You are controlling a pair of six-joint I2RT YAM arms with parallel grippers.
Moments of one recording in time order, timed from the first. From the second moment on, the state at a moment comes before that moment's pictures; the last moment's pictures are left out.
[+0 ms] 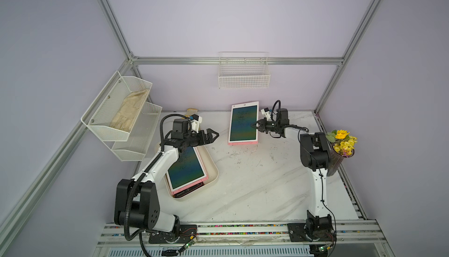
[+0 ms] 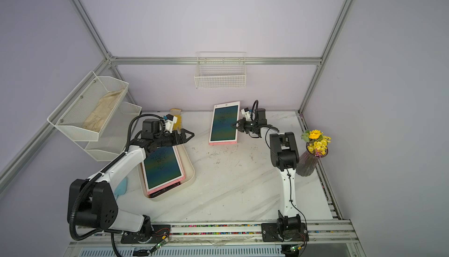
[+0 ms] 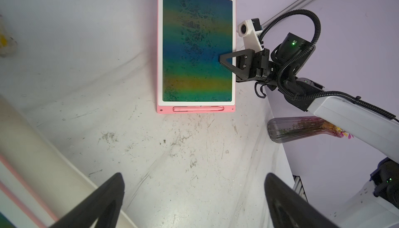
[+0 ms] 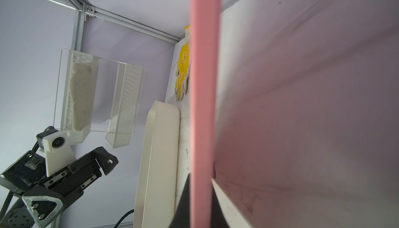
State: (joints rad) left arm -0.12 1.45 1.07 -0.28 0.58 -0.41; right arm 0.16 2.39 1.71 0.19 -1.02 0.77
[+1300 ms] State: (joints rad) left arm -0.10 1.14 0.93 -0.33 0.29 -0.42; right arm 0.34 2.92 2.39 0.34 -1.07 1.20
